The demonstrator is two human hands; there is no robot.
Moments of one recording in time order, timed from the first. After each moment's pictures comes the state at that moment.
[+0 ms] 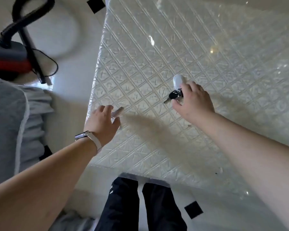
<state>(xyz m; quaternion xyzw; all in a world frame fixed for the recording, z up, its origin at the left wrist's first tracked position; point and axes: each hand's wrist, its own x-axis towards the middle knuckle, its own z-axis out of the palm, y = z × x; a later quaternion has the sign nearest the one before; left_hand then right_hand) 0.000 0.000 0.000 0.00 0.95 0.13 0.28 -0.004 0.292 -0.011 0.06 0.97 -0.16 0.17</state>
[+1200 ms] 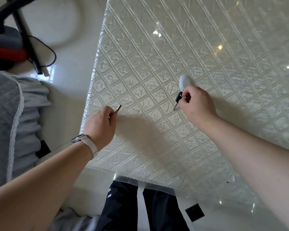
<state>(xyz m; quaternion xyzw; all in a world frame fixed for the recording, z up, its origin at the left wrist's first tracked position) 0.010 -0.016 -0.036 -0.02 0.96 0.22 0.20 -0.003 0.276 -0.054 0.15 0.93 -0.31 0.14</state>
